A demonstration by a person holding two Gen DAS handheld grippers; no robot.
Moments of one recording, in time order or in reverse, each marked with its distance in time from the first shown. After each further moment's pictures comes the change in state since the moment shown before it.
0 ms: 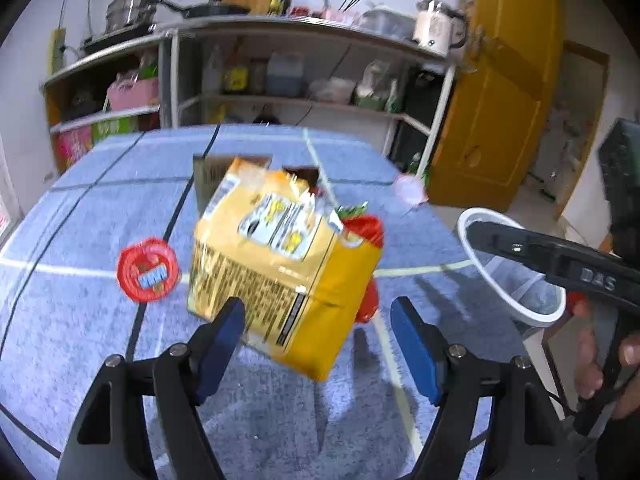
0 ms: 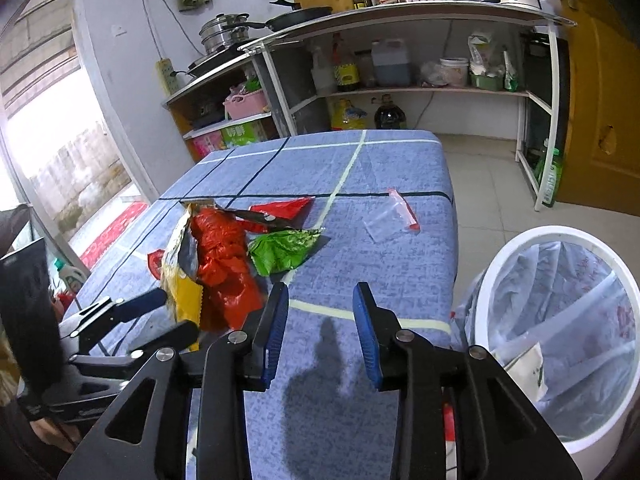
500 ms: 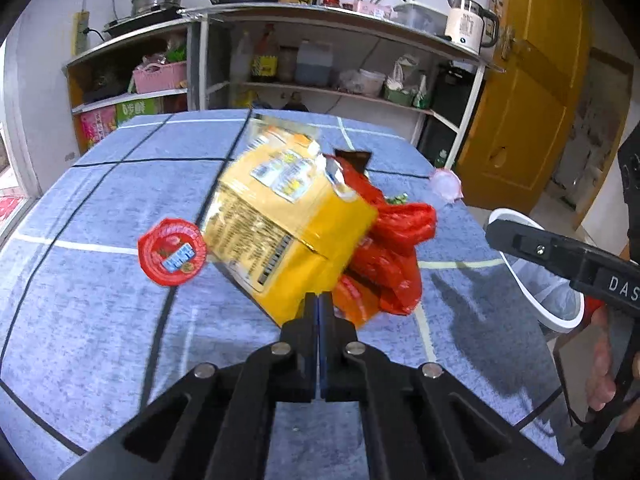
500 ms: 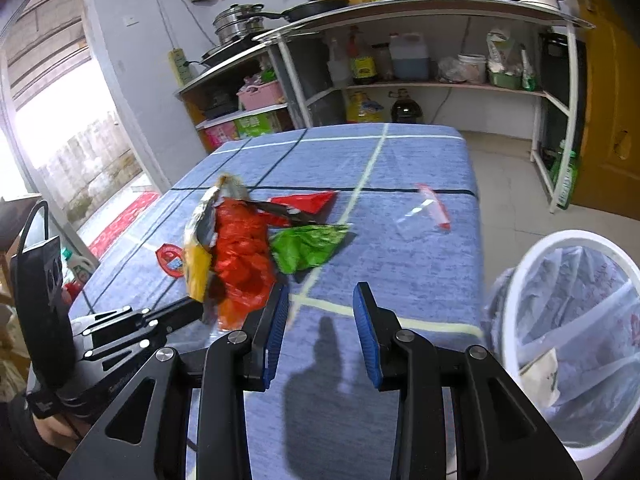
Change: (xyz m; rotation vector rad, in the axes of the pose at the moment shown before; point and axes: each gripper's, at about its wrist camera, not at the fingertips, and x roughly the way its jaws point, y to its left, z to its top) left arm -0.004 0.022 -0.008 -0.057 0.010 0.058; right arm 0.012 0.024 0.005 -0.037 0.025 0.065
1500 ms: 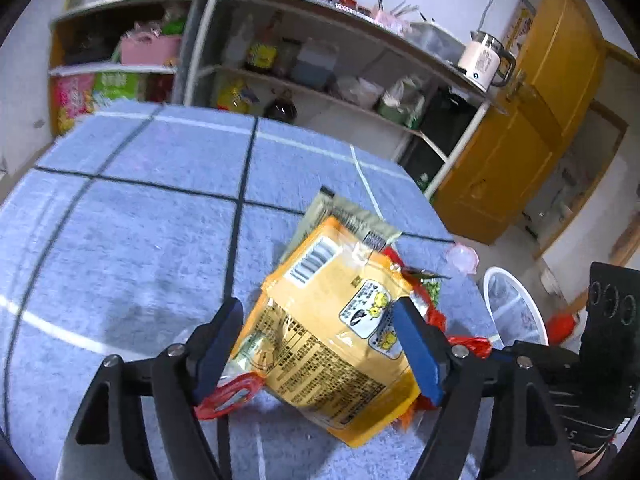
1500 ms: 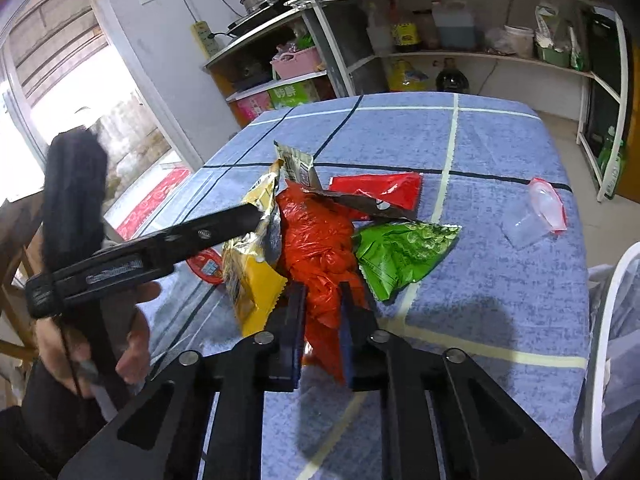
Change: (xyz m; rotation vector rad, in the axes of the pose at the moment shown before) left arm 0.045 0.074 0.072 -0.124 0.062 -0.204; right arm 0.061 0.040 0.017 -0.002 0.117 0.111
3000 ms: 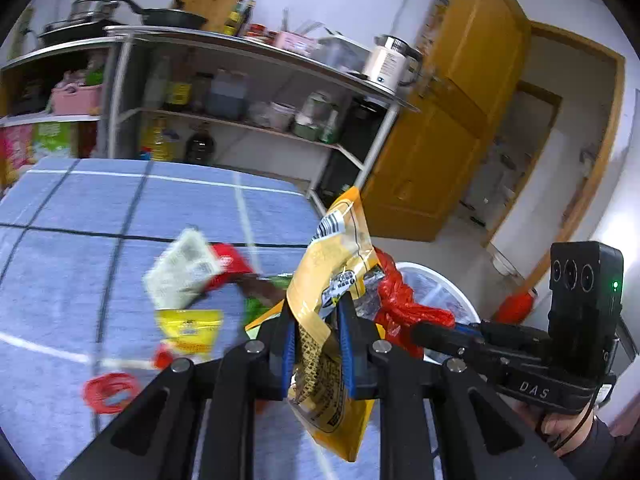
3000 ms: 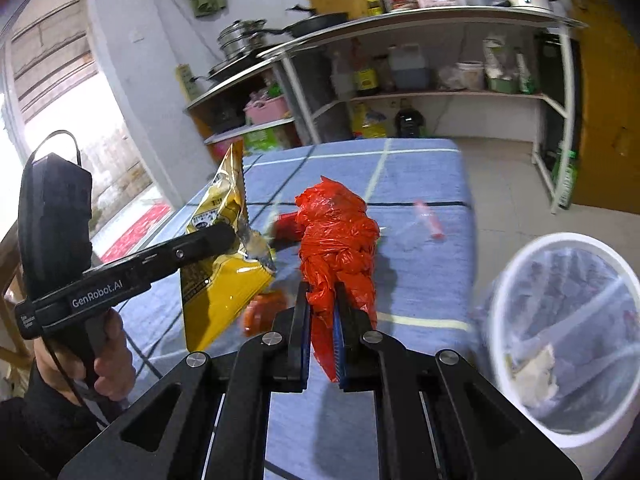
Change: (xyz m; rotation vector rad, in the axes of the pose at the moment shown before) left arm -0.039 -0.109 -0.017 0.170 -0.096 -0.191; right arm -0.109 -0.045 -0.032 0.060 -0.175 -0.116
